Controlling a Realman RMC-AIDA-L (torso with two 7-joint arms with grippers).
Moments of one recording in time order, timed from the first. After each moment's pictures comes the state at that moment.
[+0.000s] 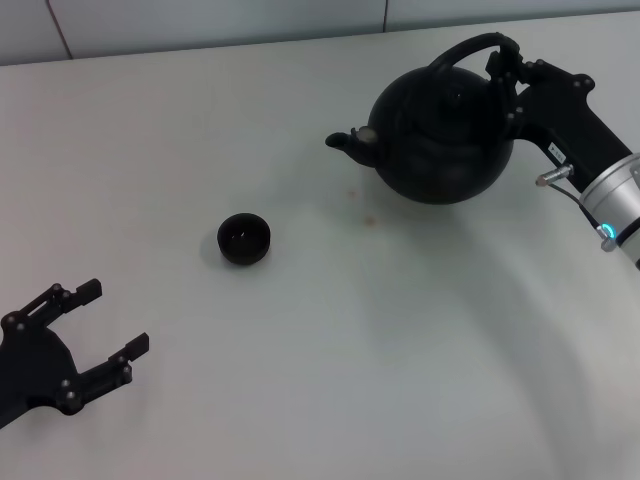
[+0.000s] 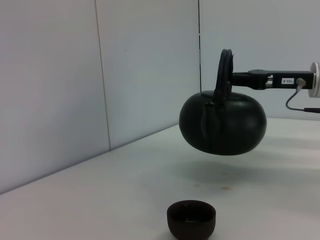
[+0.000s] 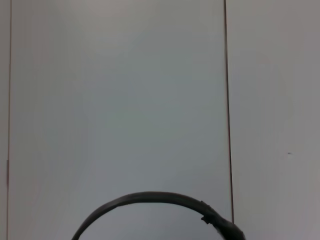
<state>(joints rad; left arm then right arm) -0.29 -2.06 0.29 0.34 2.11 1.60 -0.59 0.53 2.08 -0.16 0.03 -1.49 -1.29 0.31</state>
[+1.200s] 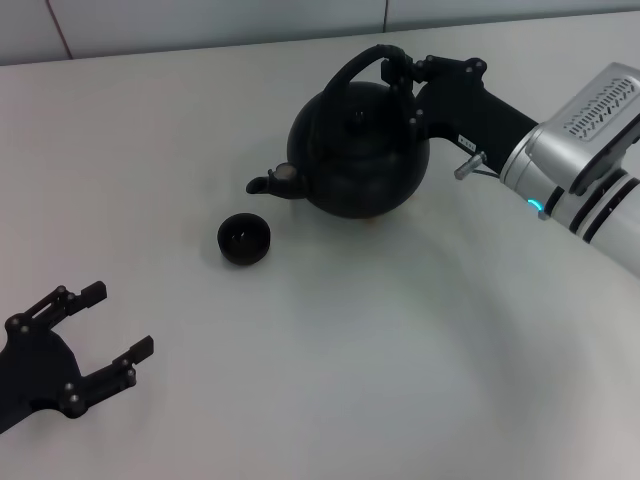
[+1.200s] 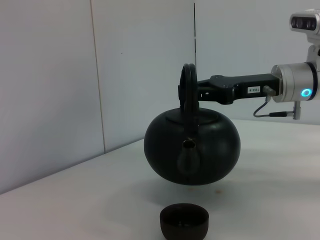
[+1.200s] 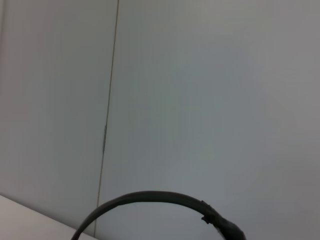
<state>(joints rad) -0.29 -2.06 0.30 0.33 2.11 1.61 -0.59 0.68 2.08 -0.17 0.02 -1.68 -1.17 0.31</state>
